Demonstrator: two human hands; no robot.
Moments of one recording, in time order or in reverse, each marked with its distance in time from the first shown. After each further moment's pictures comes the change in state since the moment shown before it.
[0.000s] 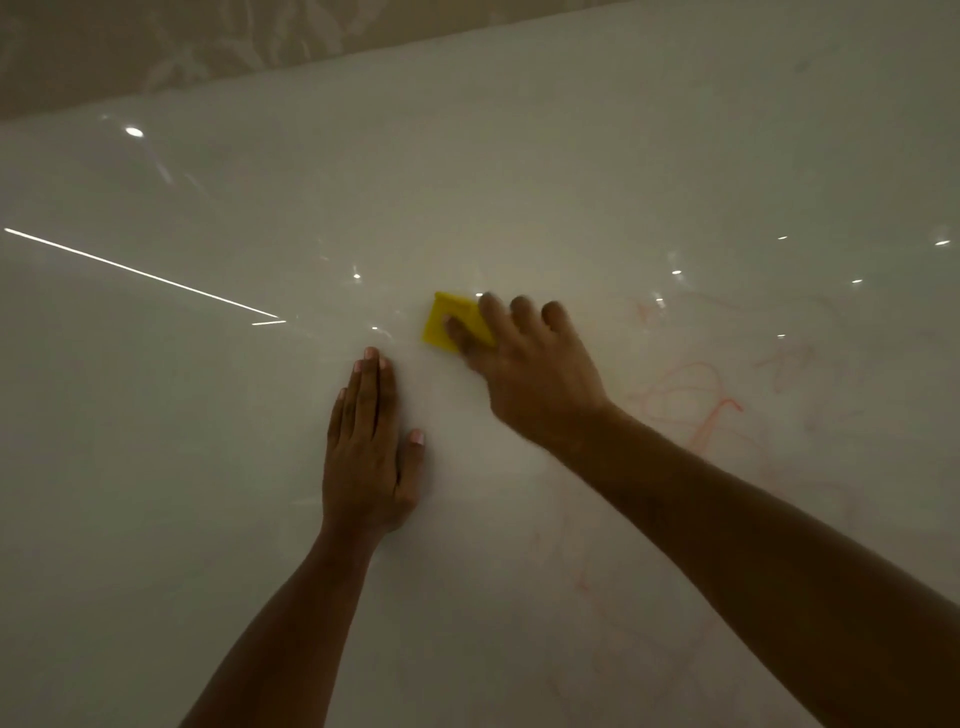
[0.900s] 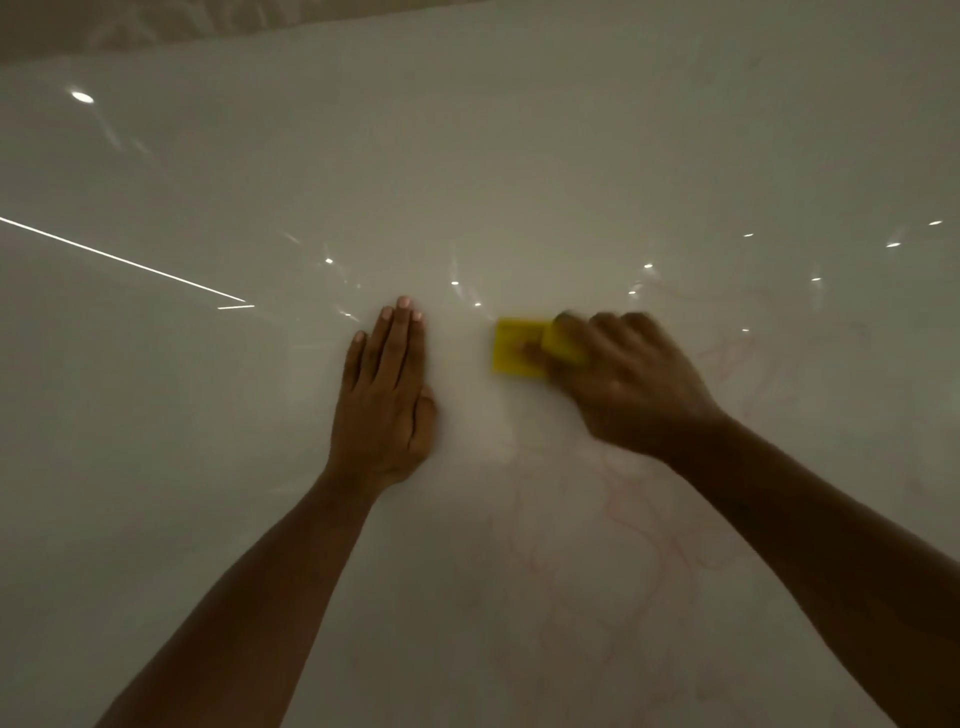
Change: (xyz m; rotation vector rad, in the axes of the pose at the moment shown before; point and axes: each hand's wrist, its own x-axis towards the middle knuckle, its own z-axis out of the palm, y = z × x) left_hand 0.043 0.050 0.009 0.105 -0.044 0.189; right_hand -0.096 0.095 -0.030 0.063 -0.024 -0.074
